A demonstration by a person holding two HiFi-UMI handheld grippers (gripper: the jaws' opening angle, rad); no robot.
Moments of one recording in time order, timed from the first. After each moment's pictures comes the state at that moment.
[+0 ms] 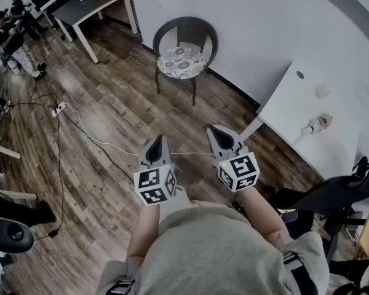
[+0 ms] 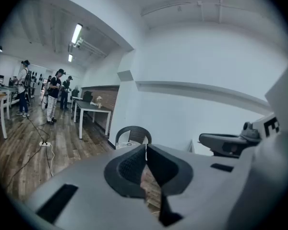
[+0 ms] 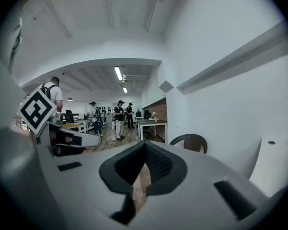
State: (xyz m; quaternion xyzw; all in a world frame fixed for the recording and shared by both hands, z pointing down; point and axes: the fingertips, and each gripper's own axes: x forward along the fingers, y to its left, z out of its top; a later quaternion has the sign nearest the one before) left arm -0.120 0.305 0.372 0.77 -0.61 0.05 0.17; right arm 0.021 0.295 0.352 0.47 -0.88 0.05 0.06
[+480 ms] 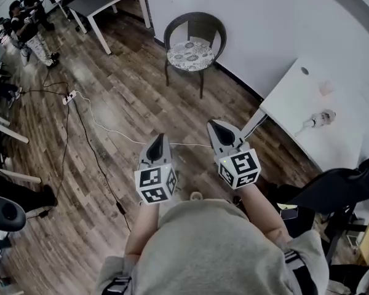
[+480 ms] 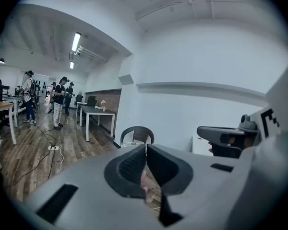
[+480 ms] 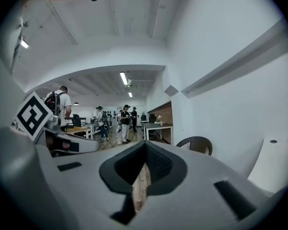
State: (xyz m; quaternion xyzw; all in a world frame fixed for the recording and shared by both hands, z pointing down) left arm -0.107 0.377 0.363 0.77 -0.62 0.06 0.15; right arm 0.030 0.356 0.334 0.45 -0.89 0.04 0.04
